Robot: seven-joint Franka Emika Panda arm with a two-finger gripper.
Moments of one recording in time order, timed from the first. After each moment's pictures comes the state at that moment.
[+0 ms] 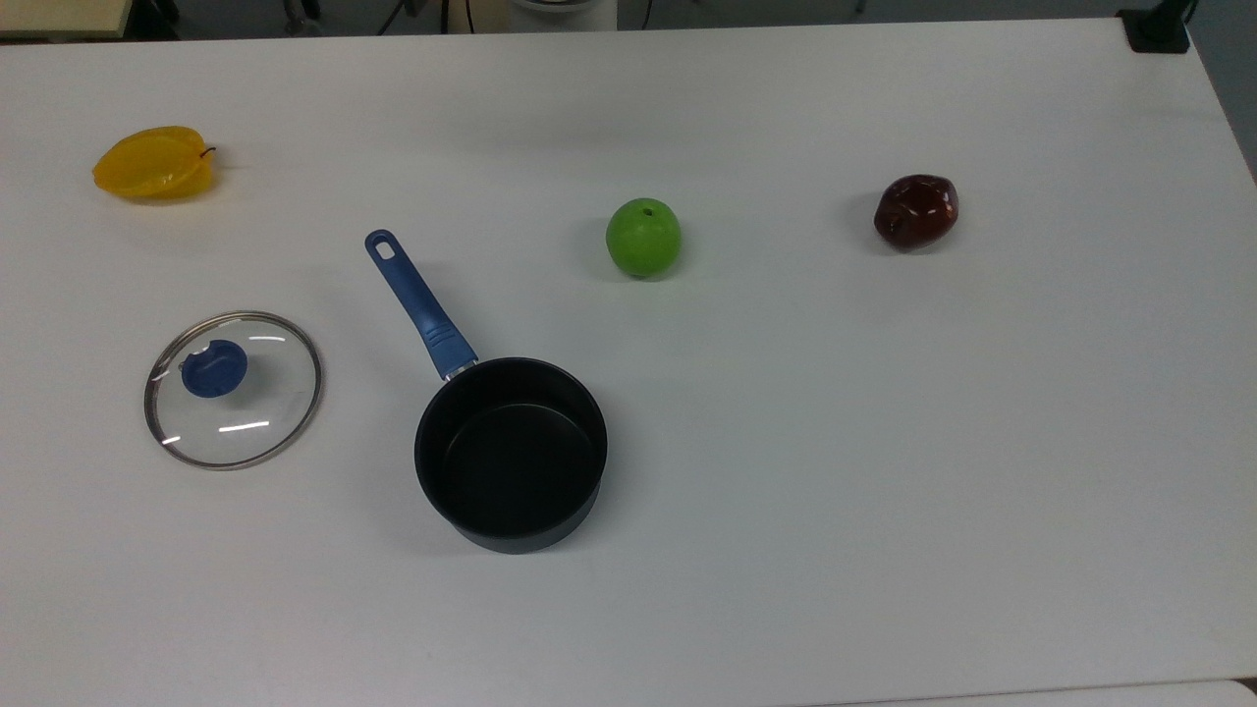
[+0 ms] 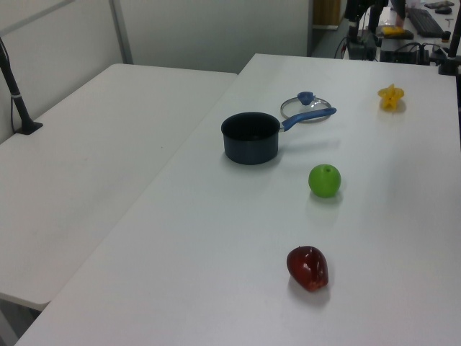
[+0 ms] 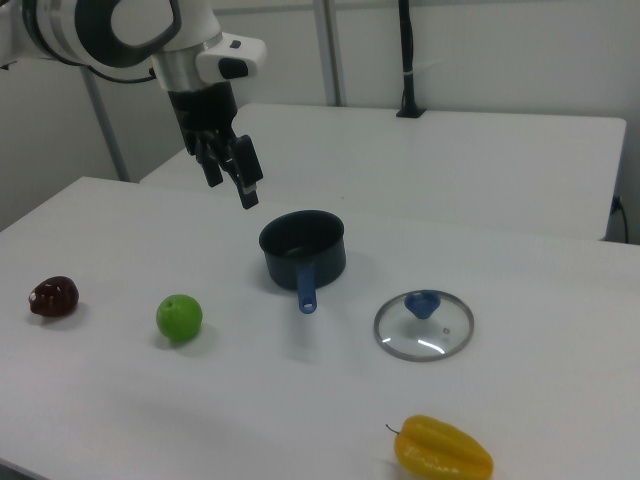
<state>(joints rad) 0.01 -0.03 -0.12 -1.60 -0.01 1.65 0.22</state>
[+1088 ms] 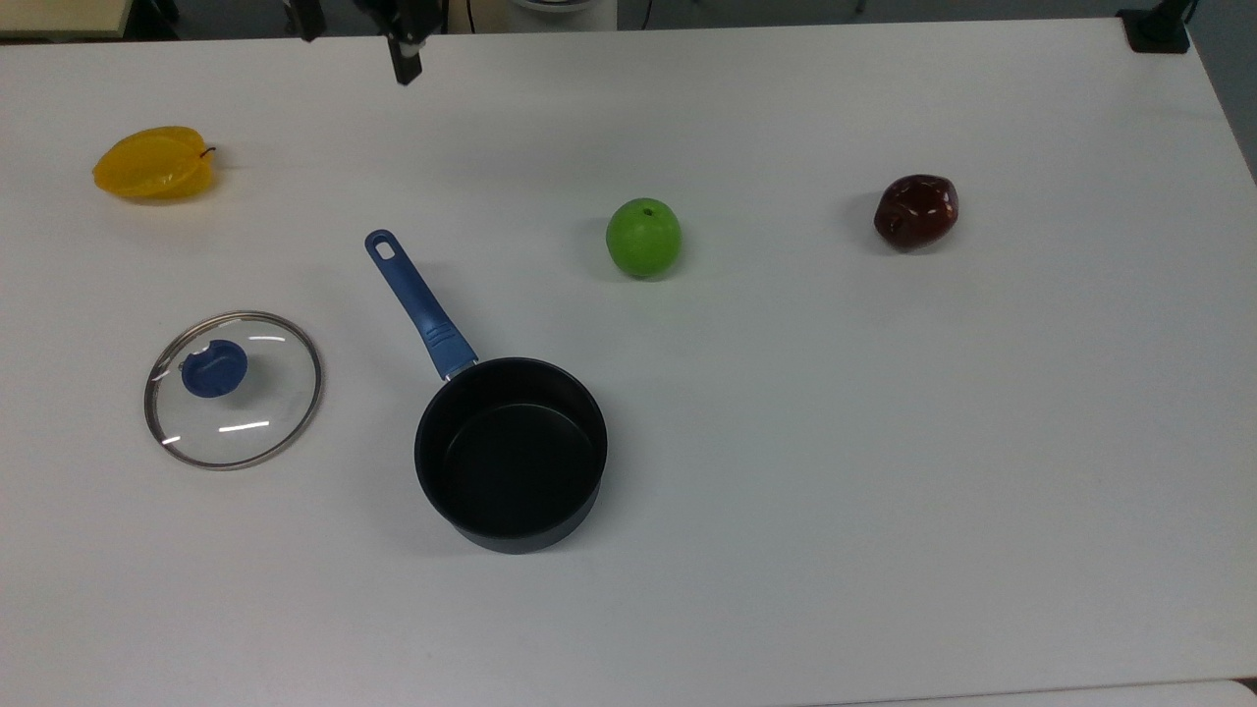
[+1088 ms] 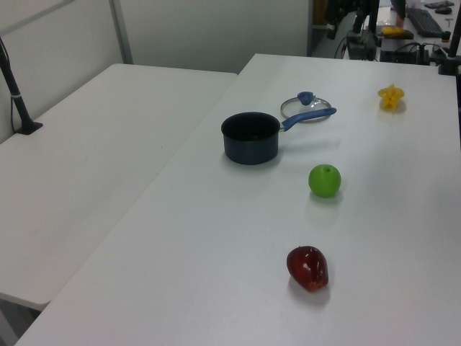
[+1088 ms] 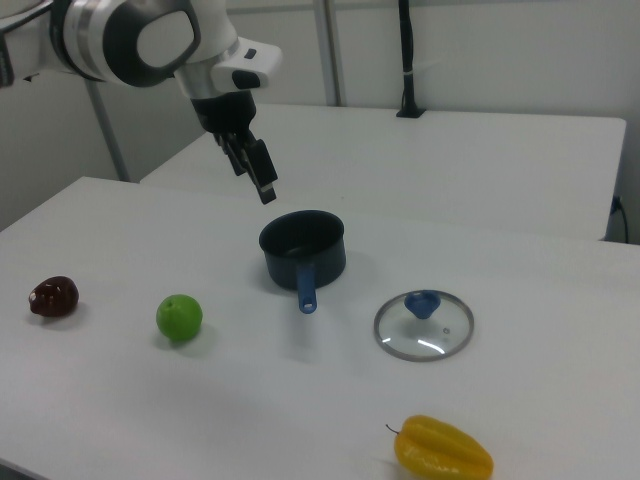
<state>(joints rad) 0.01 0.03 -0.12 -1.60 0.02 1.83 0.39</state>
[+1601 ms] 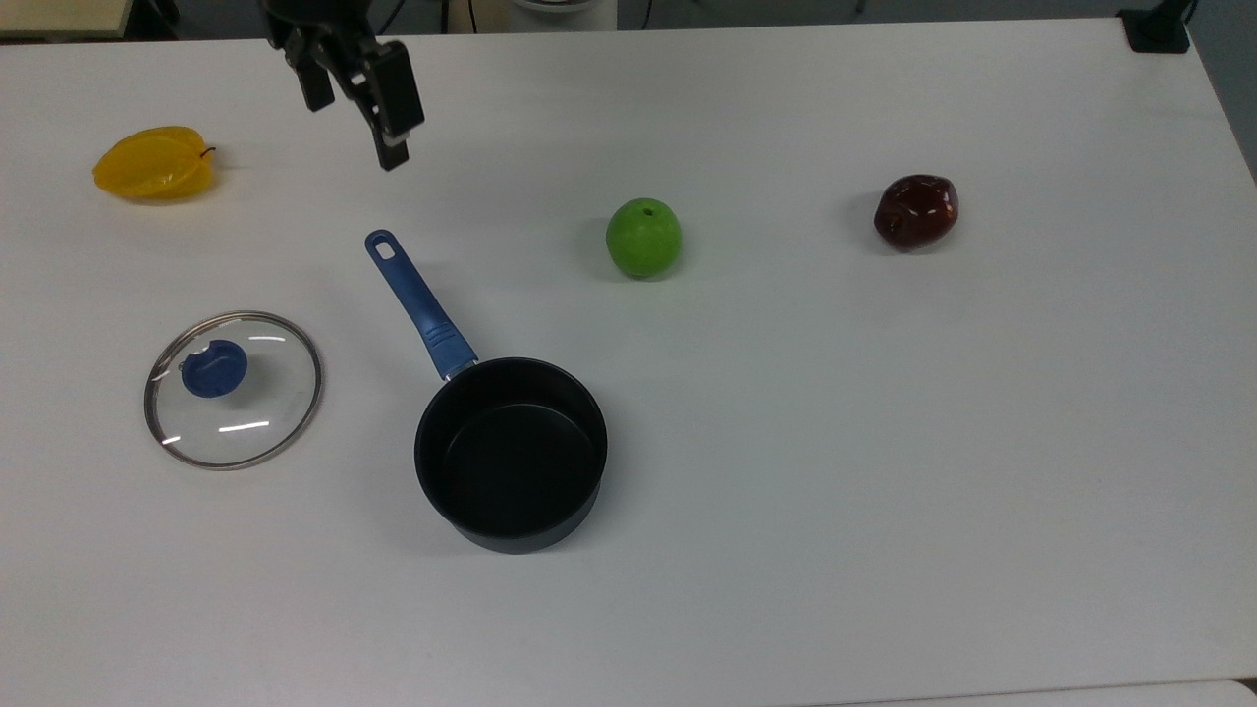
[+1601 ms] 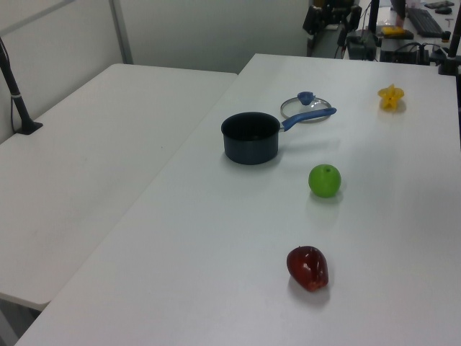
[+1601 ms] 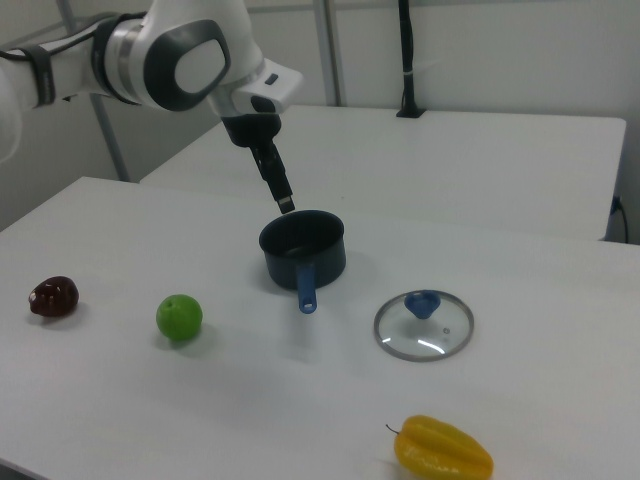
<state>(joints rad) 0.01 0.15 -0.12 -1.56 0.02 1.93 0.62</state>
